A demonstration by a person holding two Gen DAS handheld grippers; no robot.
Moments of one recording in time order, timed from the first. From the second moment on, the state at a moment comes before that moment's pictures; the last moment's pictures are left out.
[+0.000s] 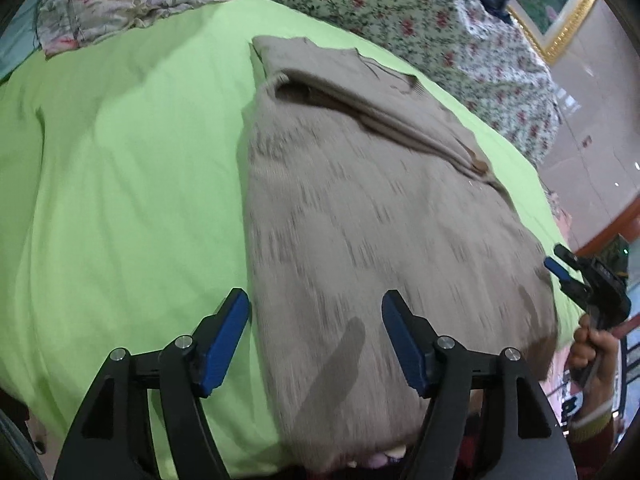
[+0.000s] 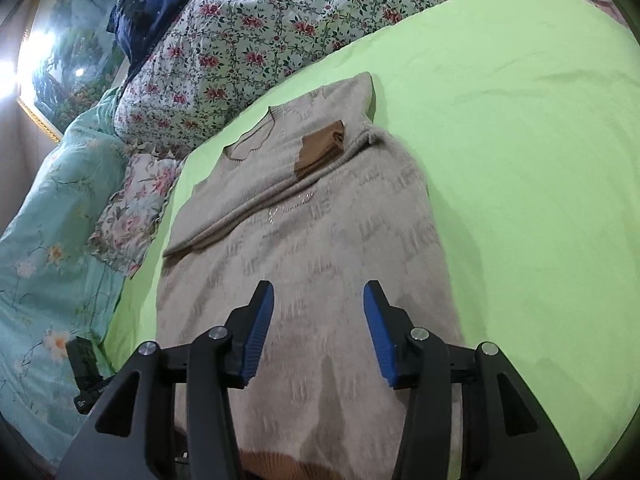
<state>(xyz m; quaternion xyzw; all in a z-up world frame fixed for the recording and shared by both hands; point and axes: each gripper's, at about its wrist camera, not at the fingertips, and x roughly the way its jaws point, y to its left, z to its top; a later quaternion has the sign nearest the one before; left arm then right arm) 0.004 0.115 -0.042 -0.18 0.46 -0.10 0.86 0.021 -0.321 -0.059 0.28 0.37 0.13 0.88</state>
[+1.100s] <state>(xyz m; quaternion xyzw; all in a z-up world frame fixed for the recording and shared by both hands) -0.067 0.065 -0.078 -0.18 0.48 -0.31 0.80 -0.037 -0.322 -0.108 0.22 0.45 0.33 0.80</state>
